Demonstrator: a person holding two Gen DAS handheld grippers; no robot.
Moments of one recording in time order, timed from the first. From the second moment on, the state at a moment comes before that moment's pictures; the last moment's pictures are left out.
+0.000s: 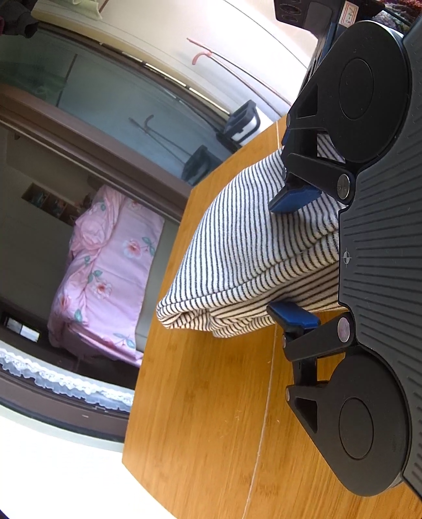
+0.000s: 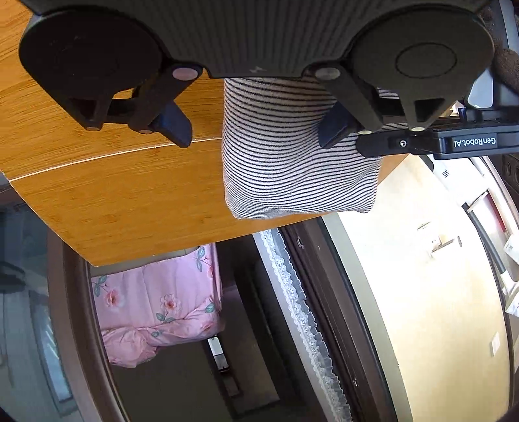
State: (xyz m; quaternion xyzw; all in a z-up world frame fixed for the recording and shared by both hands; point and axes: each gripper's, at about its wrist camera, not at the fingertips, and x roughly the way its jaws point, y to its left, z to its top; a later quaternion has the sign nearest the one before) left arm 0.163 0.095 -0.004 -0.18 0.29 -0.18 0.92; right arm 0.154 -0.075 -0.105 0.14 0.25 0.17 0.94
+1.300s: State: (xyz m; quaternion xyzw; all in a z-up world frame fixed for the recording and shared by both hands) left arm 0.153 0.089 -0.002 -0.16 0.29 -0.20 0.92; right arm 0.161 -0.084 -0.109 0.17 0.26 0.16 0.94
